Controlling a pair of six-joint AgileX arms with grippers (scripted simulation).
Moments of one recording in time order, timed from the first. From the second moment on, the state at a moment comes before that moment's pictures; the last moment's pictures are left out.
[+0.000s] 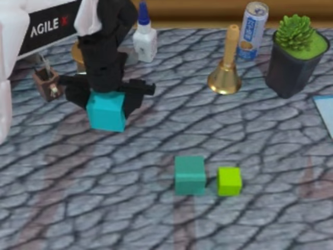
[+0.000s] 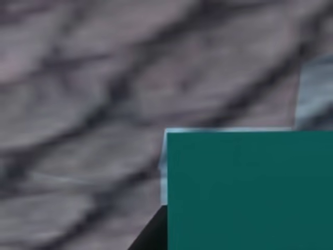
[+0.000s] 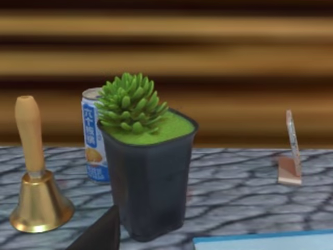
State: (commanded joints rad) left arm -0.39 2.28 1.86 -1.14 0.00 -0.21; right arm 0.01 0.00 0.00 0.00 0.00 0.00
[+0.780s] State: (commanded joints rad) left arm -0.55 2.00 1.48 -1.05 0.00 -0.51; right arm 0.01 0.00 0.00 0.00 0.00 0.00
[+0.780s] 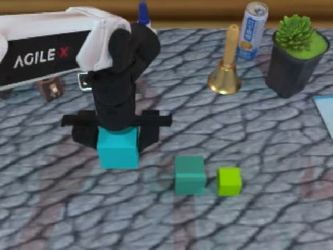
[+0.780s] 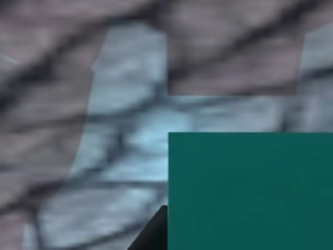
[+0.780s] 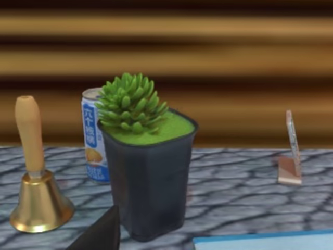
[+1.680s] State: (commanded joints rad) left arm -0.58 2.05 1.28 -0.79 0.00 -0.57; right arm 0.01 0.00 0.00 0.00 0.00 0.00
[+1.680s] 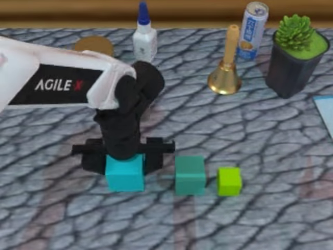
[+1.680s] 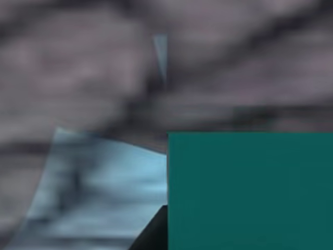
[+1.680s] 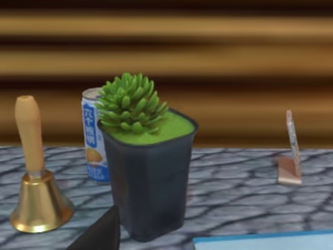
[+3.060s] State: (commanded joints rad) left arm -0.58 2.05 1.27 -0.78 0.00 -0.57; right arm 0.01 0.00 0.00 0.00 0.00 0.00
